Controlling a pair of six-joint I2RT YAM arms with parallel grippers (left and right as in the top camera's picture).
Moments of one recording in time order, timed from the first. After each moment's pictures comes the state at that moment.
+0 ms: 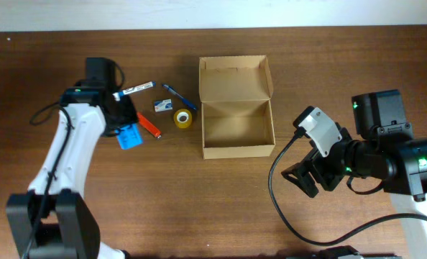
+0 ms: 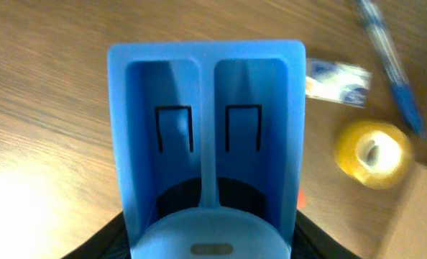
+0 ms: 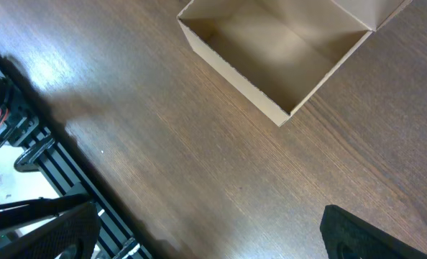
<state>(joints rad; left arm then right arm) -0.02 1.69 1.35 -0.90 -0.04 -0.35 0.14 1.18 1.47 -1.47 -0.42 -0.52</state>
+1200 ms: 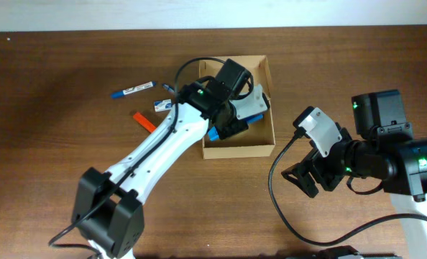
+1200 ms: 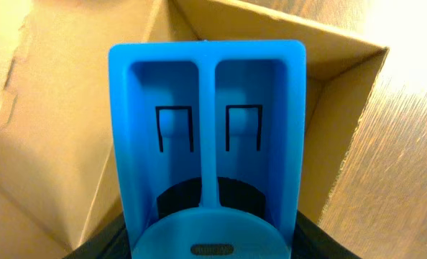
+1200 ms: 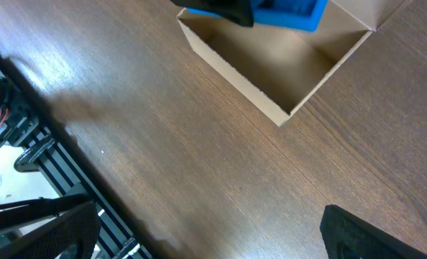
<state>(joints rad) -0.64 1.89 1.65 -0.89 0.08 0.60 0.14 1.18 1.47 -1.47 -0.42 -0.52</state>
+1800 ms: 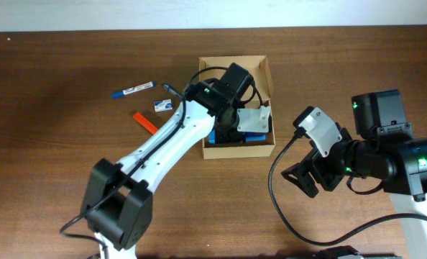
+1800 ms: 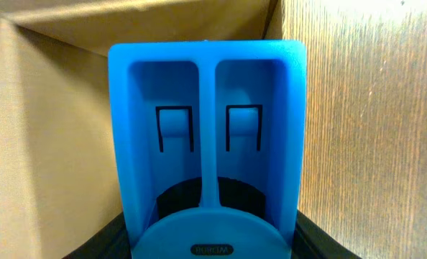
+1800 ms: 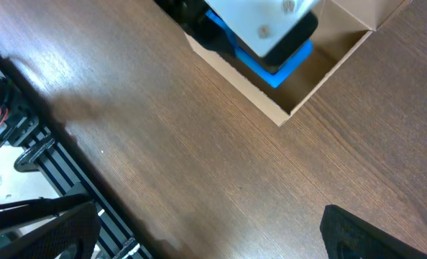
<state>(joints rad) -0.65 1.96 1.66 -0.96 0.19 0.95 0.14 1.18 1.47 -1.47 -0.42 -0.52</state>
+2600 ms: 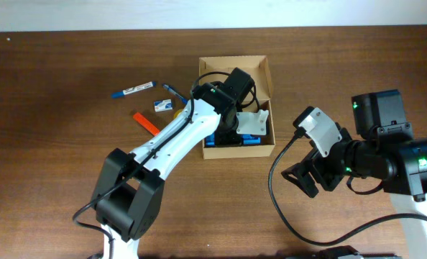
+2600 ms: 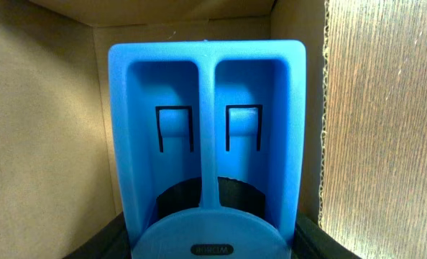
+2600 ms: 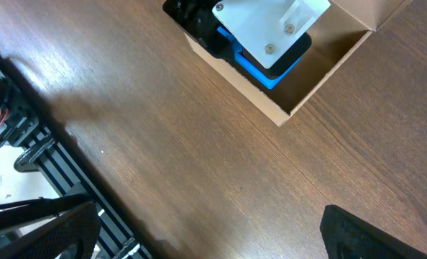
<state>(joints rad) -0.65 2.02 1.66 -0.96 0.14 0.94 0.14 1.18 1.47 -1.47 -0.42 -0.52</state>
